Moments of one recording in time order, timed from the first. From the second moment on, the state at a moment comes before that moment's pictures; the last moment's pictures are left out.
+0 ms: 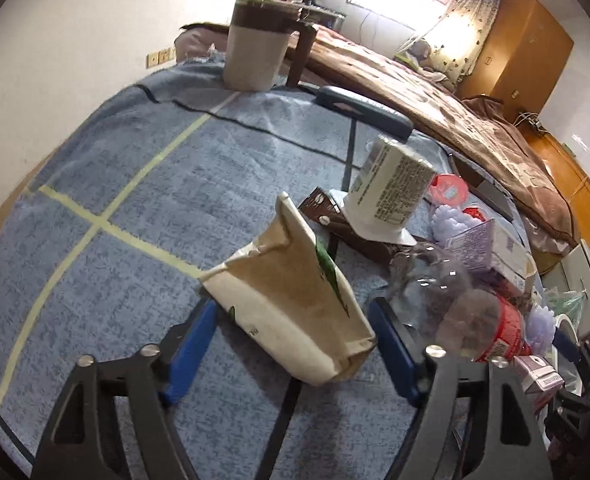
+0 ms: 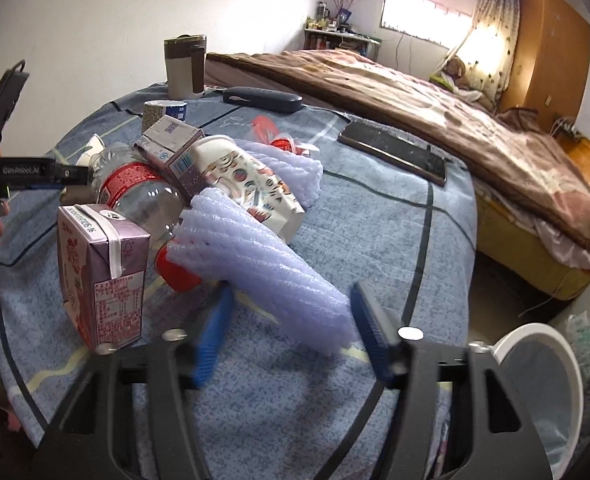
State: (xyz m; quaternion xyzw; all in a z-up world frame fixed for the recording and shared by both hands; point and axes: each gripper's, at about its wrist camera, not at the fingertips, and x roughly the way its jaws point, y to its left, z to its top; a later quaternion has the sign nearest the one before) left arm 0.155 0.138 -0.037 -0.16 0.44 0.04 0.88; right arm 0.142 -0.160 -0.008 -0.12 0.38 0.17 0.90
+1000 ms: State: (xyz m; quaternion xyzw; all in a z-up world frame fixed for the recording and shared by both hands) left arm 0.168 0.133 -0.043 -0.13 0.45 0.03 0.88; right arm 0.165 -0.152 -0.012 -0.14 0.41 0.20 0.88
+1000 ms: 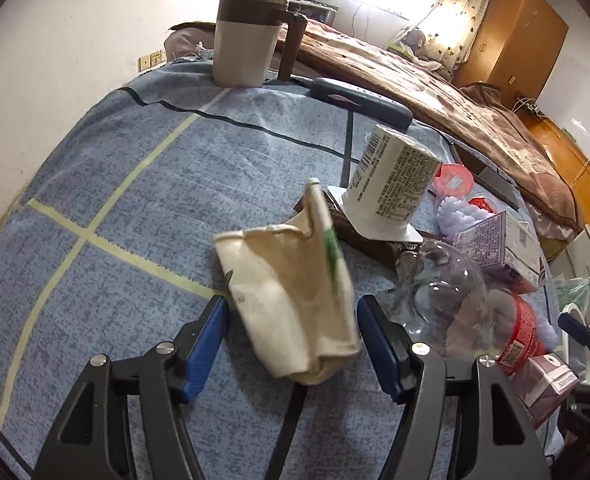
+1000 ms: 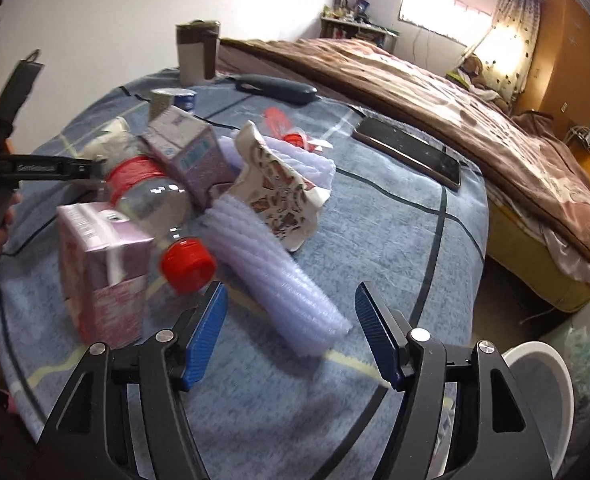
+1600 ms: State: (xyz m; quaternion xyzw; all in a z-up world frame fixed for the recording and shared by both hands) left arm 0.148 0.129 -0.025 -0.11 0.41 0.02 0.91; right arm 0.140 -0.162 -0.004 -0.06 0.39 0.19 0.90
